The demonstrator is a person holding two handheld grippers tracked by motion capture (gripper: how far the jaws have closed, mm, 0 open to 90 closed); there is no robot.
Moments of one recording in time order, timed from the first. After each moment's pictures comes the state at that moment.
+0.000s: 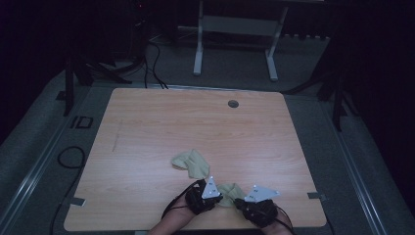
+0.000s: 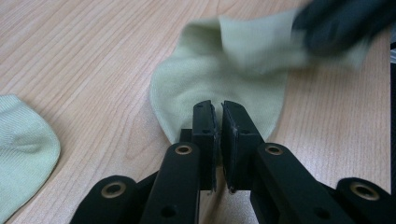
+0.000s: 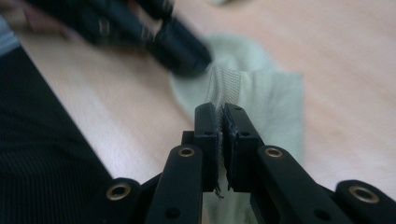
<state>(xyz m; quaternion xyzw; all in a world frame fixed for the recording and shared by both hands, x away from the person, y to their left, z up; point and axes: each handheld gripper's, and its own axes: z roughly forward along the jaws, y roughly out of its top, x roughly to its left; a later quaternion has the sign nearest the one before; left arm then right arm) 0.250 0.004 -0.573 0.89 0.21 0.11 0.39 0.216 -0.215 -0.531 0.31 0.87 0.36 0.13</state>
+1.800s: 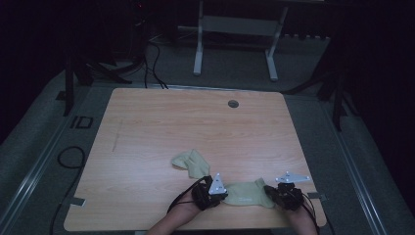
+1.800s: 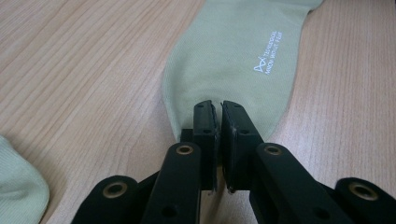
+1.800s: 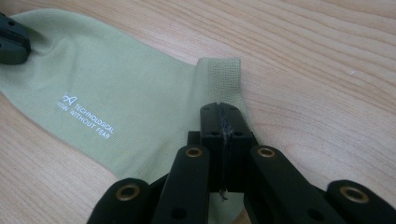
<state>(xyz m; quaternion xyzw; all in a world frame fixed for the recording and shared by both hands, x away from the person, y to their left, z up) 0.262 -0.013 -0.570 0.90 0.20 0.10 0.39 0.263 -0.300 -0.557 0.45 0.82 0.32 0.14</state>
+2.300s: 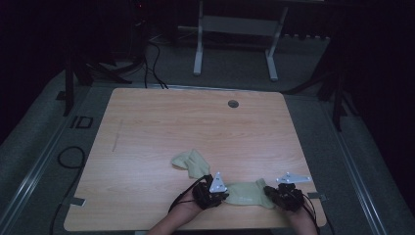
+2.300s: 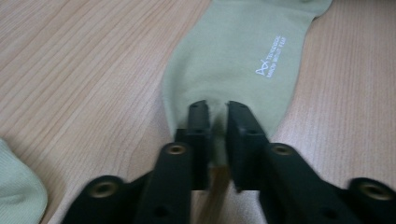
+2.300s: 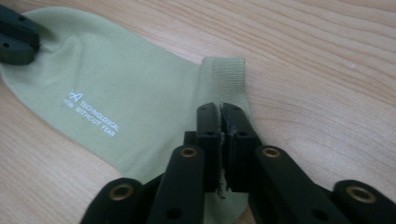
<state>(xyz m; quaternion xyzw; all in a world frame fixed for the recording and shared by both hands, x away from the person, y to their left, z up) 0.265 -0.015 -0.569 0.89 0.20 0.09 0.39 0.260 -0.300 -0.556 0.45 0.82 0.32 0.14</state>
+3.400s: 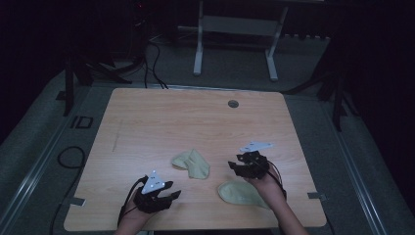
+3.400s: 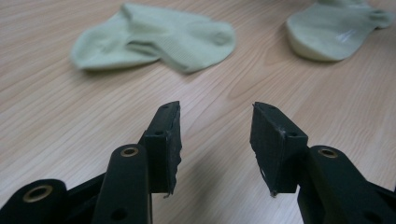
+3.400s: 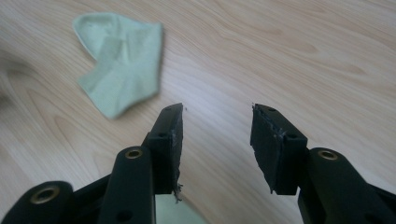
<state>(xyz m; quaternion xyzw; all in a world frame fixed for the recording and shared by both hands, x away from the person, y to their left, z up) 0.229 0.143 -0.560 0.81 0.37 0.14 0.43 0.327 -0.191 -0.501 0.37 0.85 0.35 0.15</state>
